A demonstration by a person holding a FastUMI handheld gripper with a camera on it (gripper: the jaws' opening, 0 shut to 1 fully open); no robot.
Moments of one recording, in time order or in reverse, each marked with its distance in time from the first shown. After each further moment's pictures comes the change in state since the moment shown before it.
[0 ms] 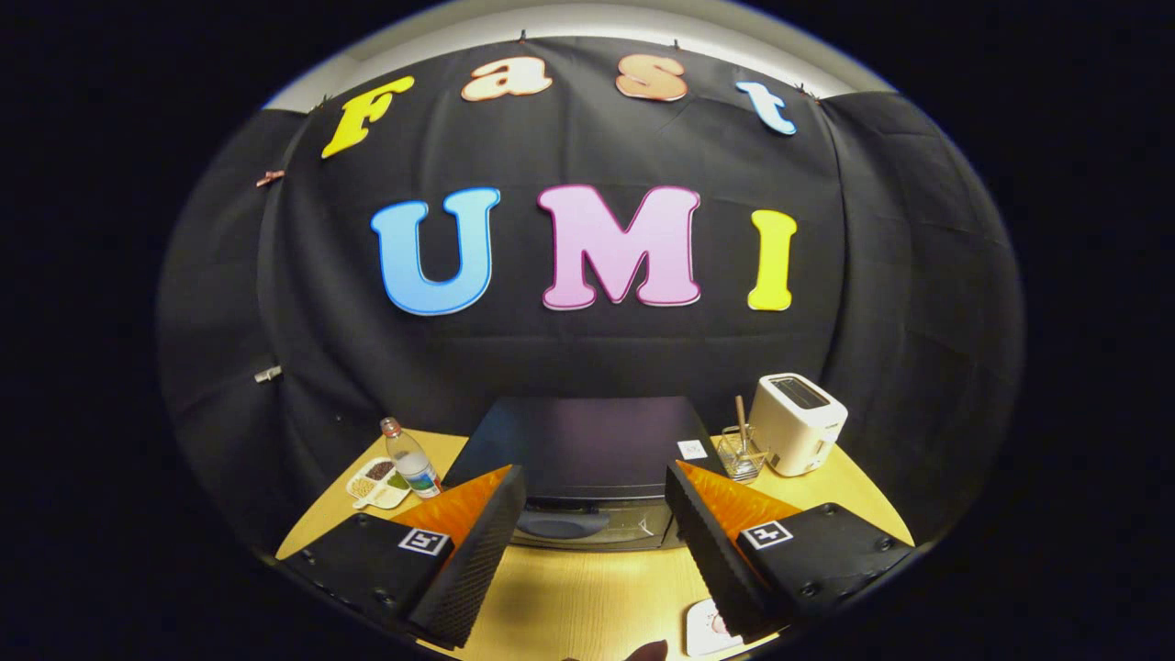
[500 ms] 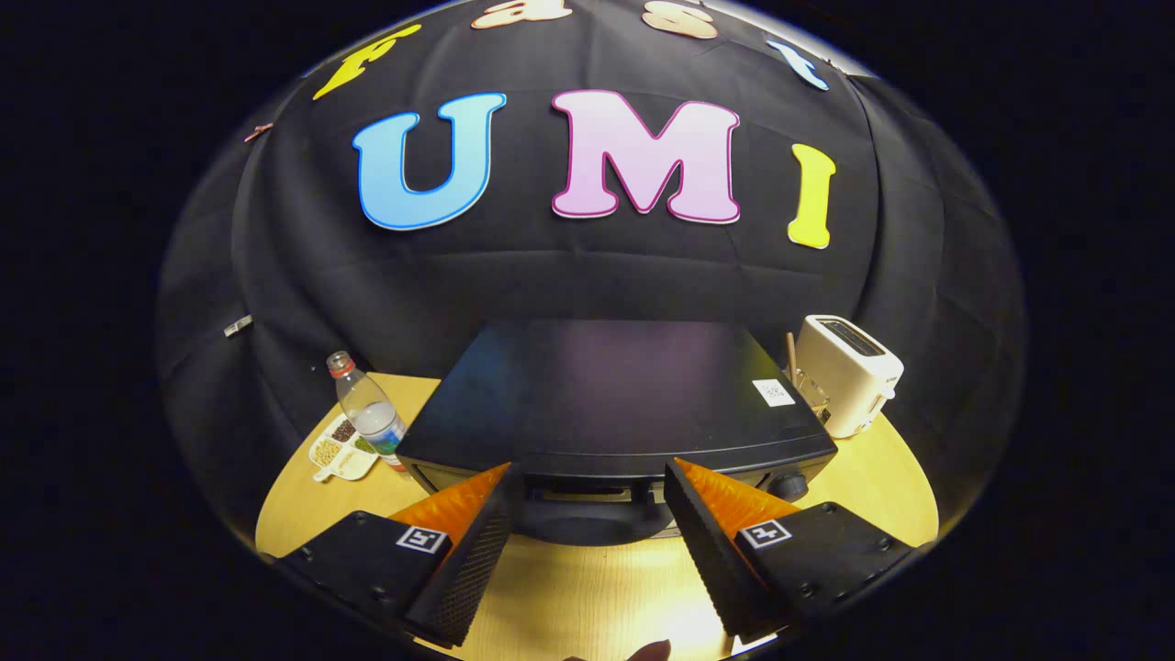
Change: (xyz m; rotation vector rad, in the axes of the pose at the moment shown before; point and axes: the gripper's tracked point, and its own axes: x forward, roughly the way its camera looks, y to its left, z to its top) arm 0.090 0.022 -0.091 -0.024 0.188 -0.029
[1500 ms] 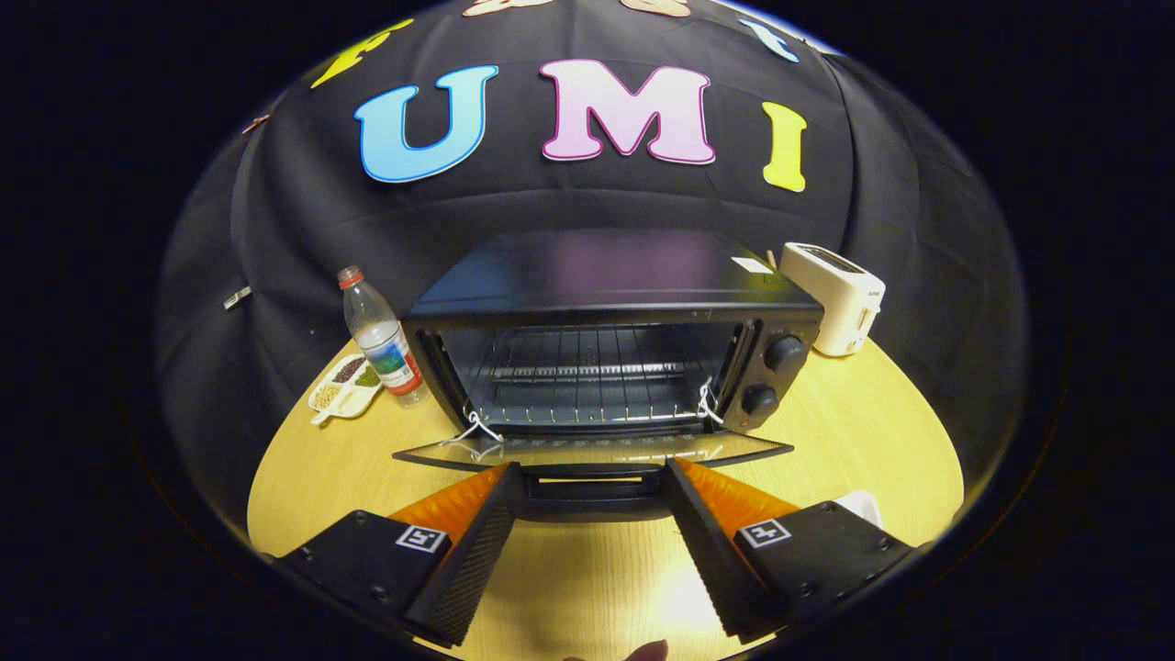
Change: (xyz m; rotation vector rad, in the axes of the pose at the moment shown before) arm -0.059 -0.003 -0.109 0.044 0.116 -0.023
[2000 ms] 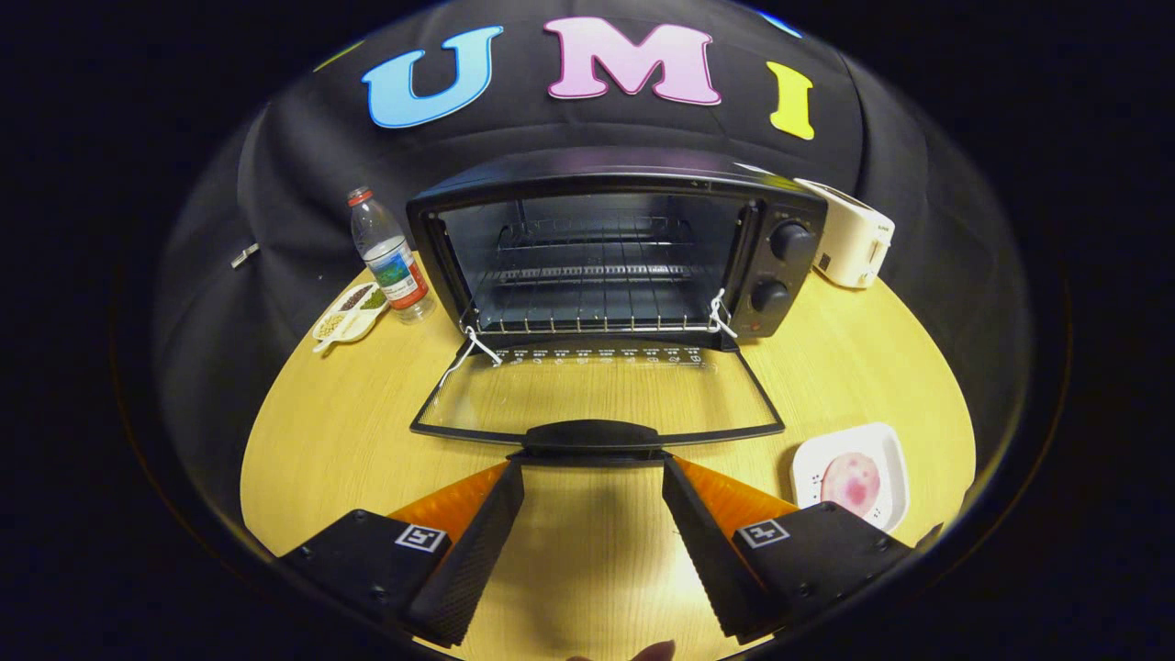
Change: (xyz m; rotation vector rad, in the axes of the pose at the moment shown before) arm -0.014 -0.013 -0.077 0.009 0.177 0.033
